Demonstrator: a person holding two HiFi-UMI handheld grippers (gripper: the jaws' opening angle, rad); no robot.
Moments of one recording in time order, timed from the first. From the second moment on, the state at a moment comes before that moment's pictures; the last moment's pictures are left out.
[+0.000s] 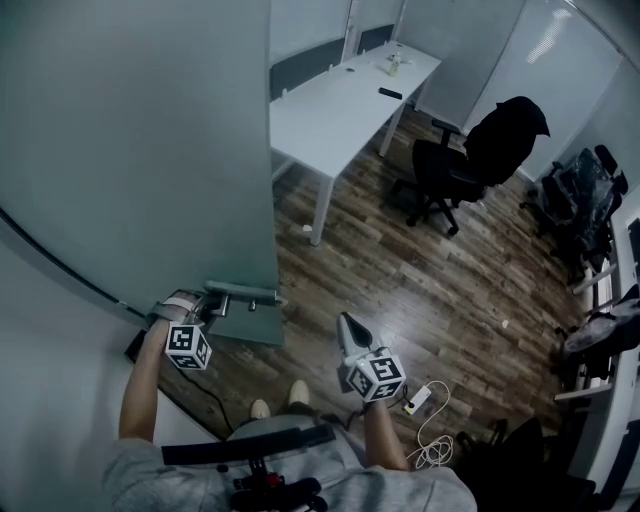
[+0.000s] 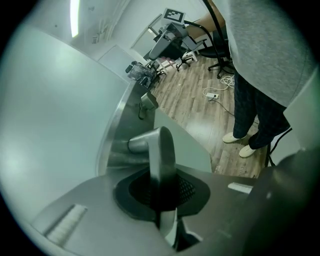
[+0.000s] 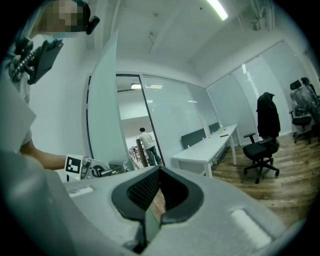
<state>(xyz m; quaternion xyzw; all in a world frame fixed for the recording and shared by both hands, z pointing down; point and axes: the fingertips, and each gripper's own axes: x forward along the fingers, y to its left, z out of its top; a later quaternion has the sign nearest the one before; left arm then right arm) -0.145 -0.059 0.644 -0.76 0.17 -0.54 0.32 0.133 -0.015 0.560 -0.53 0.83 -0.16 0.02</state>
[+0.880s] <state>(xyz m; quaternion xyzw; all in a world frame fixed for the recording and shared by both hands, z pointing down) -0.146 -0.053 0.644 -0.76 0.16 -0.54 0.32 0.107 -0.002 0.565 -0.53 0.83 -0.17 0.02</state>
